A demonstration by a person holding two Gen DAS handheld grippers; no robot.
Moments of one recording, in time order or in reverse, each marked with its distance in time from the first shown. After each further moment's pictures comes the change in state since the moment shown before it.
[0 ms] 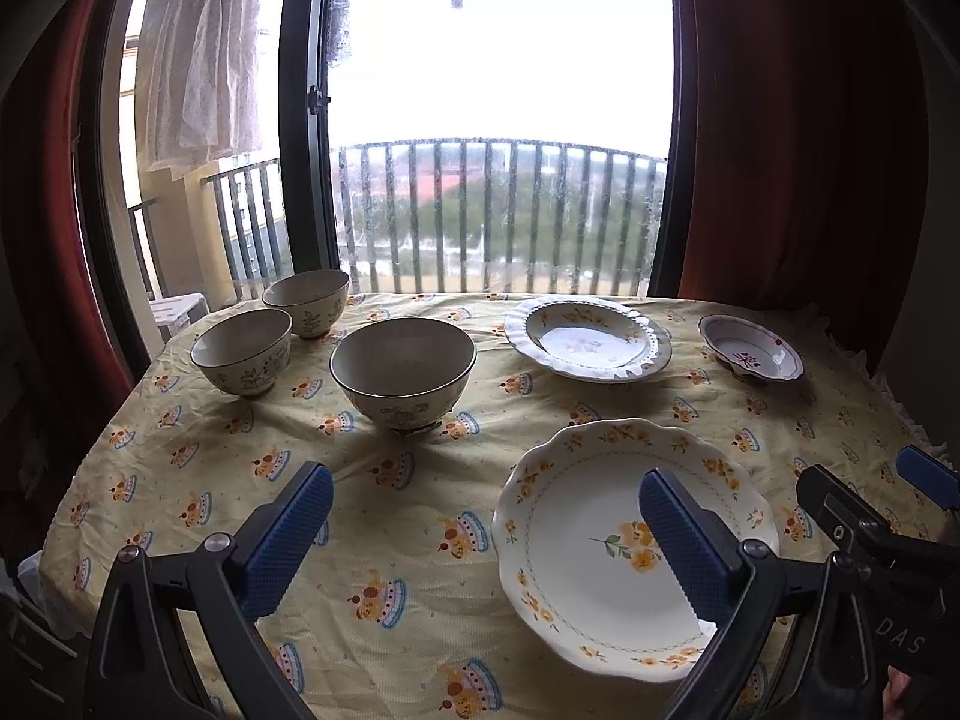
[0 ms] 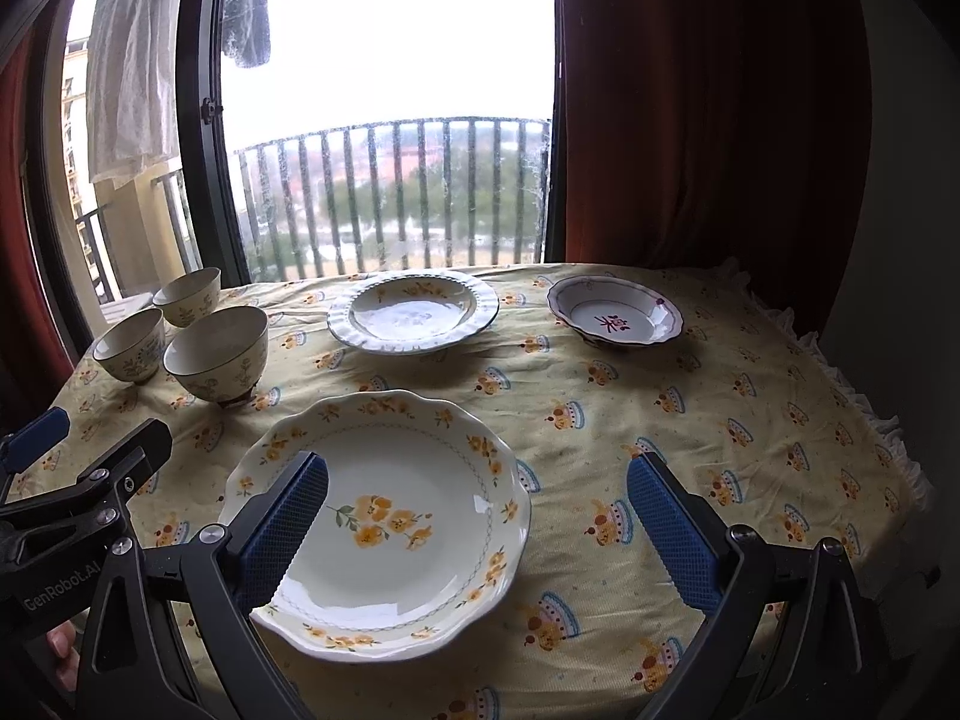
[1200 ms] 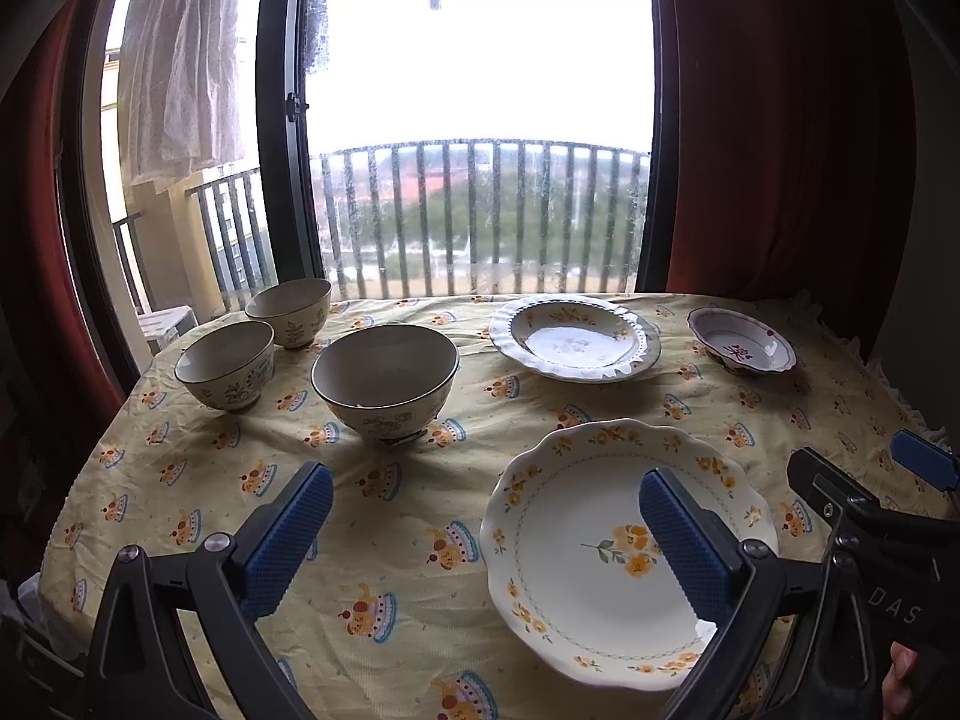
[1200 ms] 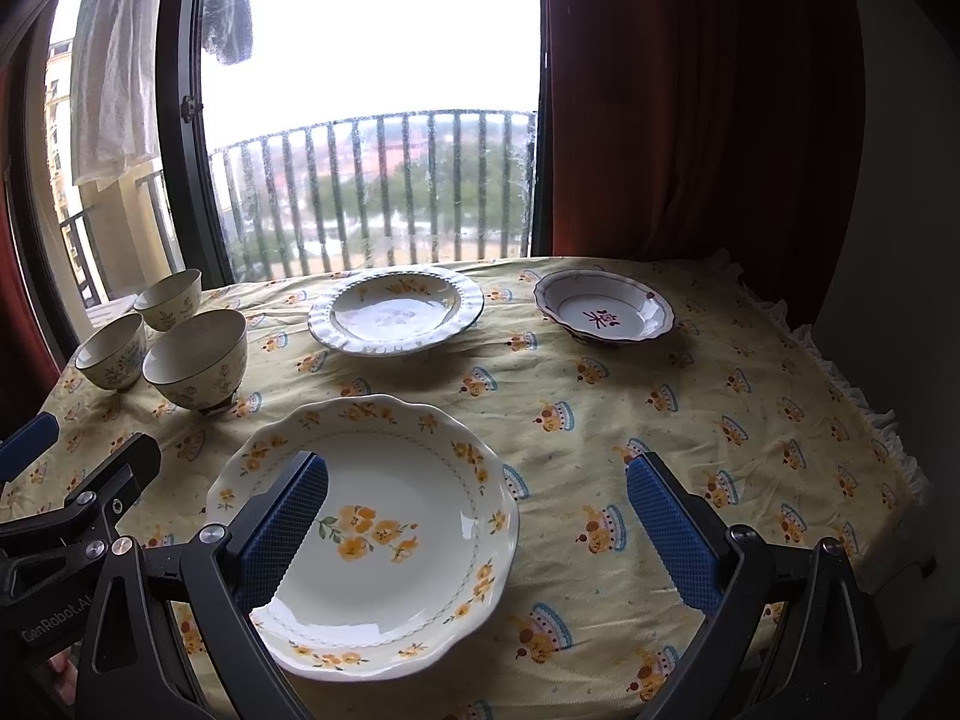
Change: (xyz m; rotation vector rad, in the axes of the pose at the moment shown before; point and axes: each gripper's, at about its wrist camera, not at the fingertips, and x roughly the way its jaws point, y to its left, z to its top) left arm 0.007 -0.005 0.003 0.042 0.001 -0.023; right arm 0.011 -0.004 0.005 0.023 0.019 -0.025
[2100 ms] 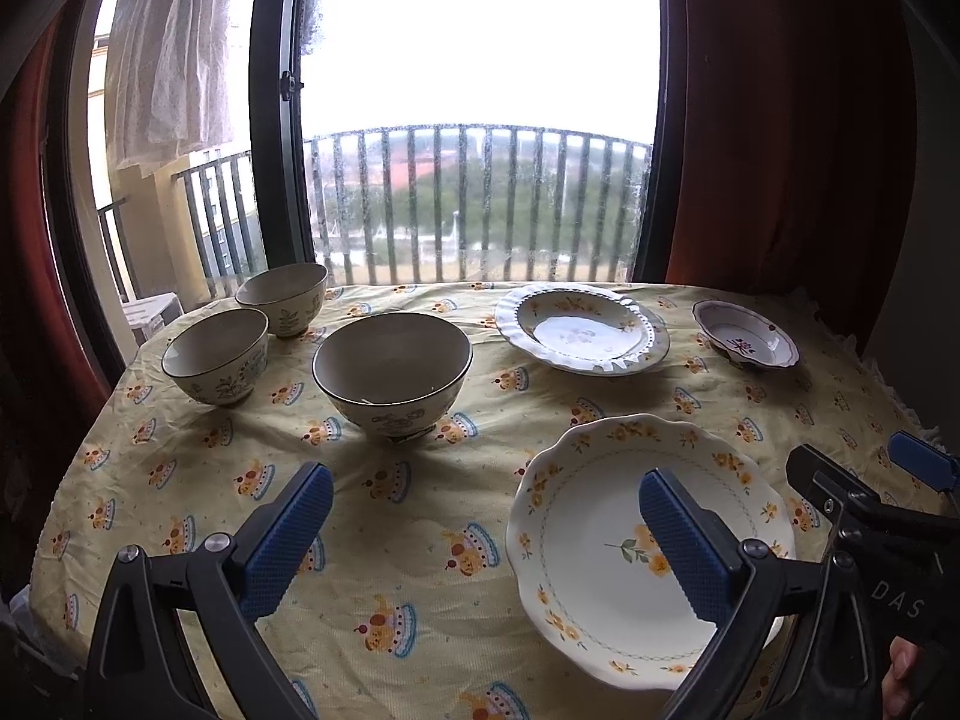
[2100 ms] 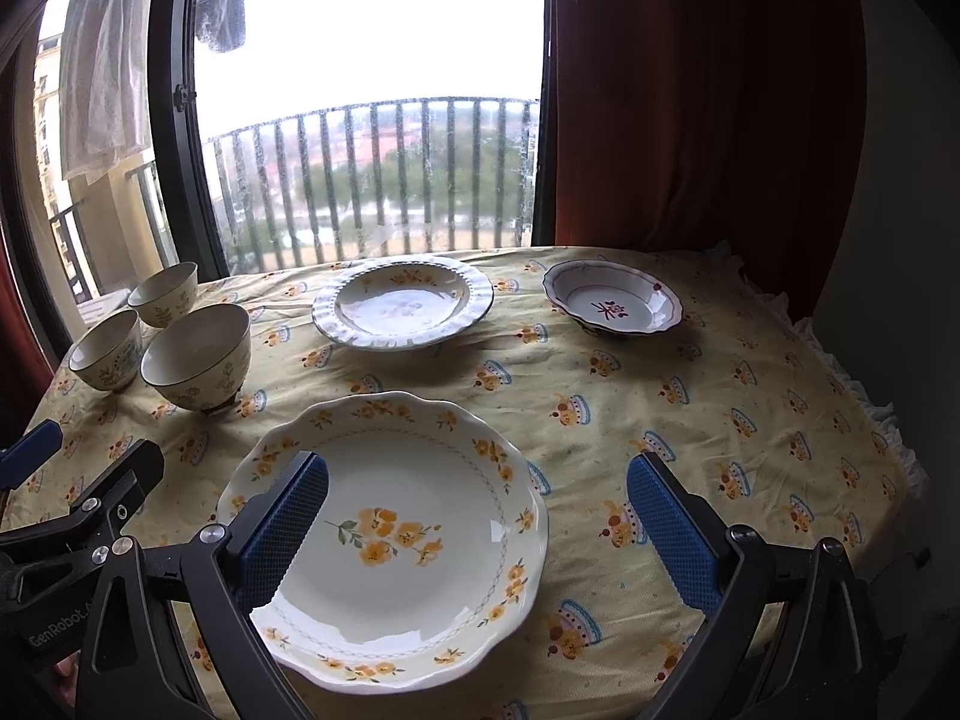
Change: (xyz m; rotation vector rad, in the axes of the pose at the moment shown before) left arm 0.019 0.024 0.005 -0.006 0.041 -0.054; right arm 0.011 0.022 0.006 0.014 0.044 -0.036
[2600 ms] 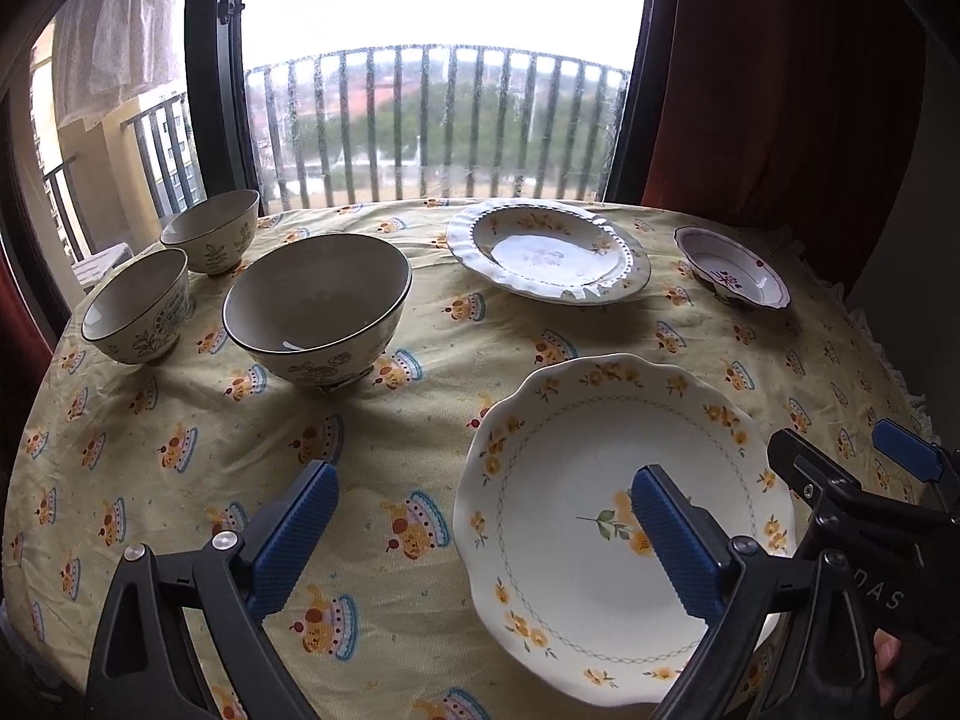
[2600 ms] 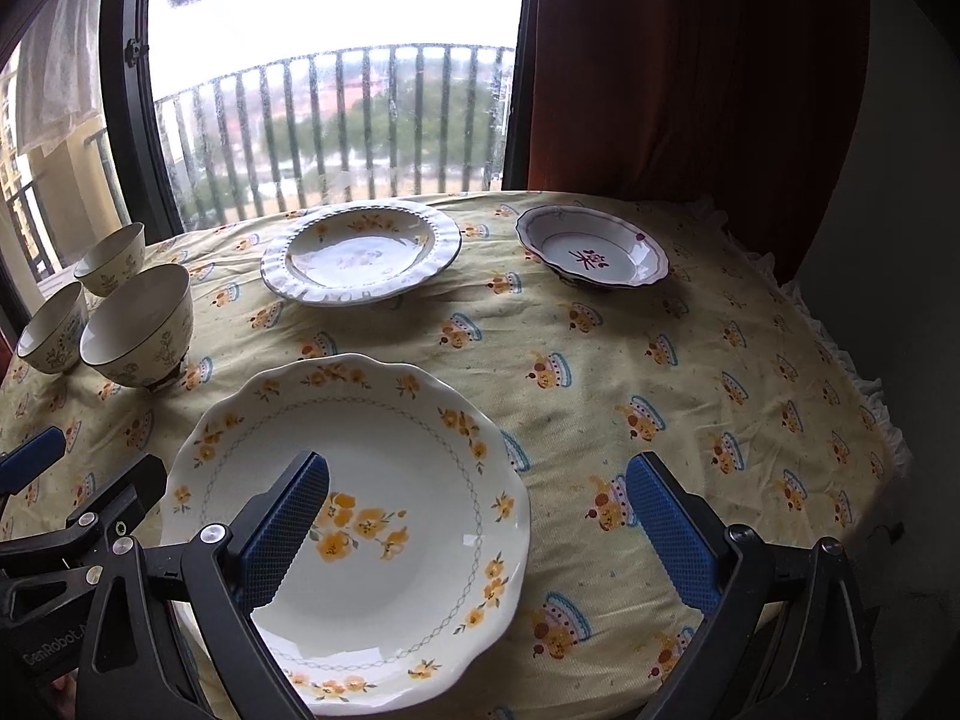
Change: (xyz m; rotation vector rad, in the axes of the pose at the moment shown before) left arm 0.056 -0.016 0.002 0.004 0.226 -0.080; right arm 0.050 -0.009 0.005 0.007 0.159 -0.063
